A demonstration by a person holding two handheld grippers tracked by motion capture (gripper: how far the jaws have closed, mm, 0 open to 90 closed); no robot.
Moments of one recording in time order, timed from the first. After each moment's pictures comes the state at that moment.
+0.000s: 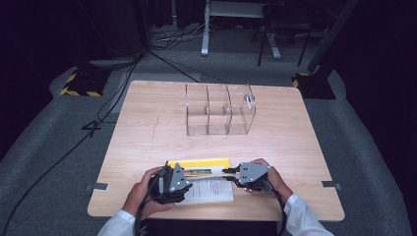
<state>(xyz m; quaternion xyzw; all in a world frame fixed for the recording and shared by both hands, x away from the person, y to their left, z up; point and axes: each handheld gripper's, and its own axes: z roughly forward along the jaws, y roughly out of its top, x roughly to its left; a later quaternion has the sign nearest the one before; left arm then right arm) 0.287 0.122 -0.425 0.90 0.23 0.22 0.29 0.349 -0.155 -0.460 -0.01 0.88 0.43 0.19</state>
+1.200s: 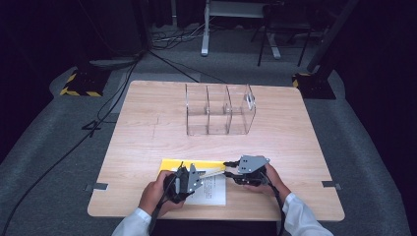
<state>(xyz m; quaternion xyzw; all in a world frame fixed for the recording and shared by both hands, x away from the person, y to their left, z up) 0.295 0.099 -0.435 0.90 0.21 0.23 0.29 0.369 -0.157 -0.475 0.06 0.88 0.44 0.17</state>
